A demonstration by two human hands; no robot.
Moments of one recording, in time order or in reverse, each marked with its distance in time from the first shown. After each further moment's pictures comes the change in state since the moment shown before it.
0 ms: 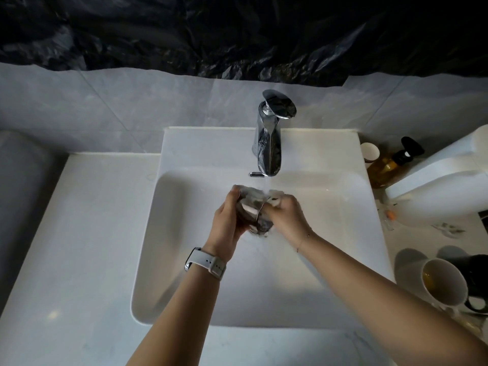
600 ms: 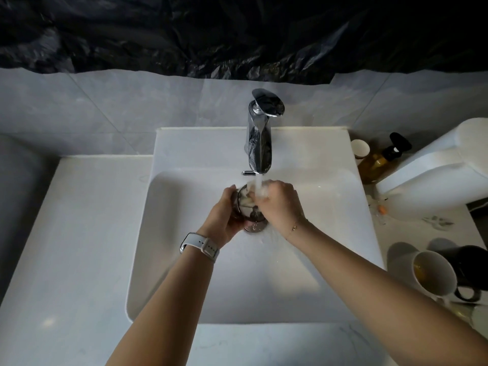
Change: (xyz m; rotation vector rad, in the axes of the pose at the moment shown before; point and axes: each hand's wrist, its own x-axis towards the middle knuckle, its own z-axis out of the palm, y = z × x) left_hand 0.020 0.011 0.006 -0.084 -0.003 -0.244; right_hand 0.006 -0.022 -0.005 -0.496 0.115 -0.090
